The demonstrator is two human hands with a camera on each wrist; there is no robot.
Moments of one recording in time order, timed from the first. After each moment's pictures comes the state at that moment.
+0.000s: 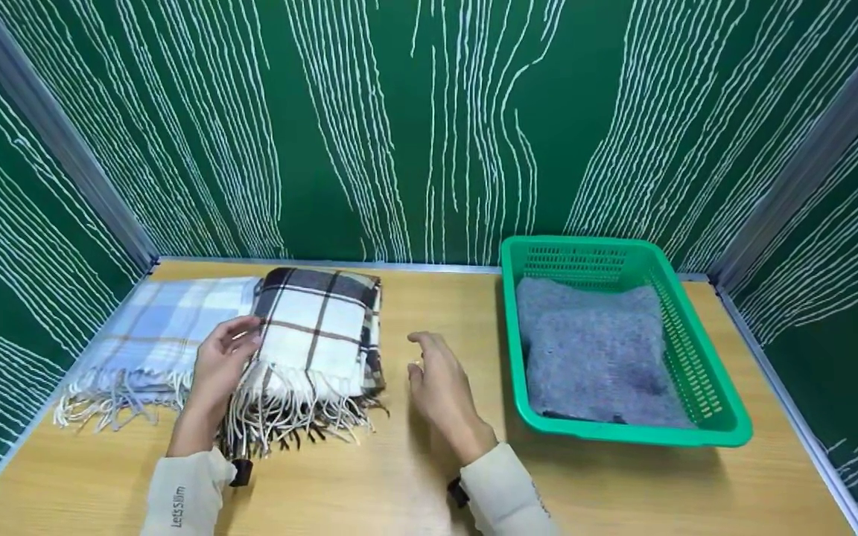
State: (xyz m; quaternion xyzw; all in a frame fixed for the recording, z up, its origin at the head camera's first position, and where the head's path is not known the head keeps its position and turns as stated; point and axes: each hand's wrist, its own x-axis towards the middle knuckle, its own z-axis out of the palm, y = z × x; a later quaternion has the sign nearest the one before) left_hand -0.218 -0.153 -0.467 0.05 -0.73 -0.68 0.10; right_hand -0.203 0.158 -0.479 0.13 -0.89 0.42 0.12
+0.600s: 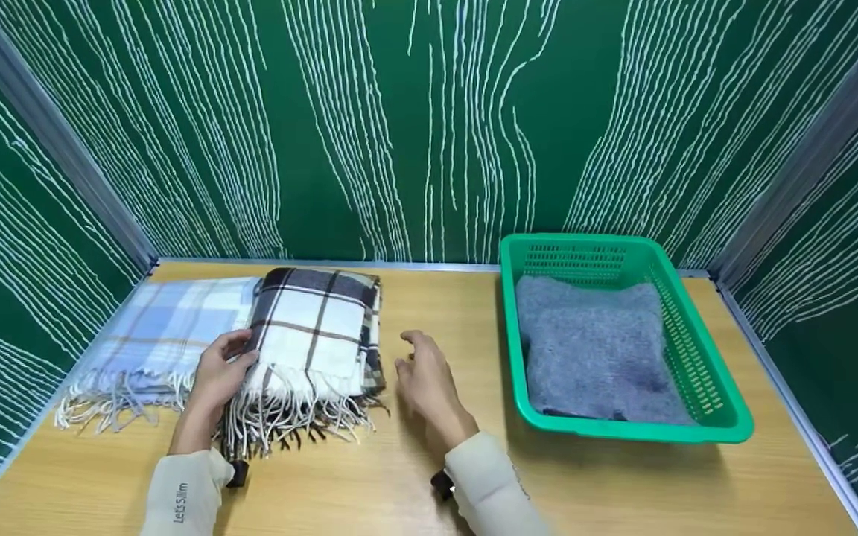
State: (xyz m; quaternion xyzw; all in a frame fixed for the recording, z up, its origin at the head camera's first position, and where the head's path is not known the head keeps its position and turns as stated) left_hand -0.227 -0.166 -0.485 0.08 -0.79 -0.60 0.10; right_hand -0.220 0.141 -0.493 0.09 -0.86 0.50 0.05
